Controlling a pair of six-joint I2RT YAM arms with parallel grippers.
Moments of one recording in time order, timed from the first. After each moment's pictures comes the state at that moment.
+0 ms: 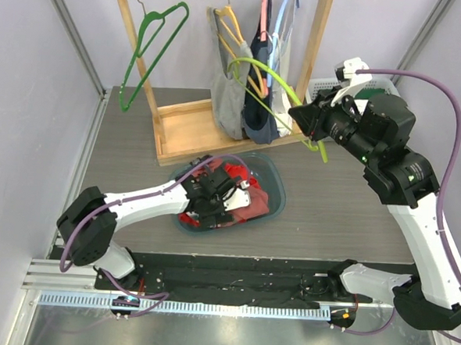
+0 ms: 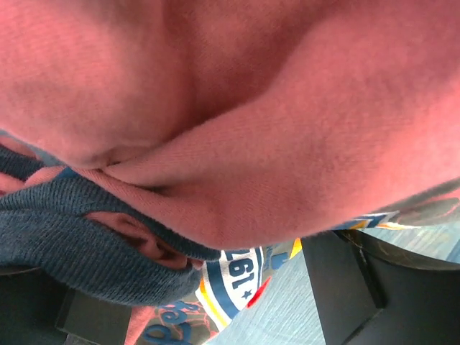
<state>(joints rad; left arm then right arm) -0.90 1.51 0.96 -0.61 -0.16 0.47 0.52 1.14 1.68 -0.63 -0.08 0.15</state>
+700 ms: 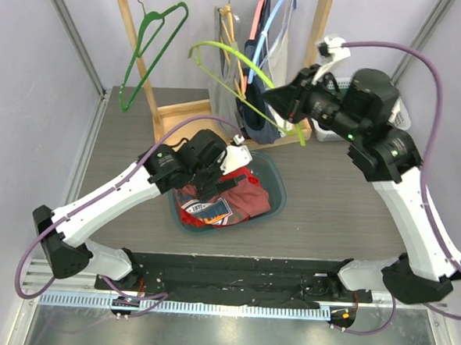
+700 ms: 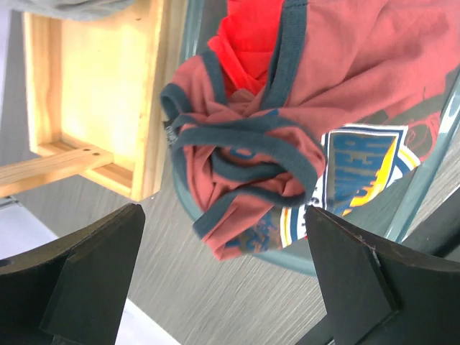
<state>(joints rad) -0.90 1.38 1.44 -0.96 -0.25 0.36 0.57 1.27 1.83 -0.57 -0.23 0.27</state>
